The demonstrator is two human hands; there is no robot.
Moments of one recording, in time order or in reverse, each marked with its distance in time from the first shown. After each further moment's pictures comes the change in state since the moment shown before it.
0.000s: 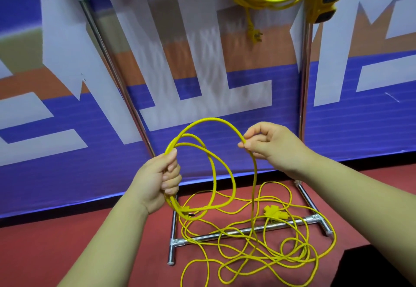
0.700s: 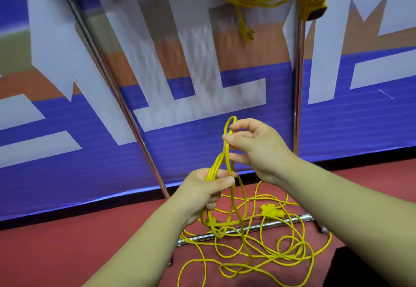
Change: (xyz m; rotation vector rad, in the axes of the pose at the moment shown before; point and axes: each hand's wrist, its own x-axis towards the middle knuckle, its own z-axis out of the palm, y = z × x) left_hand 0.010 -0.056 0.072 0.309 -0.140 -0.099; right_hand -0.006 -0.012 0.030 0.353 0.108 0.073
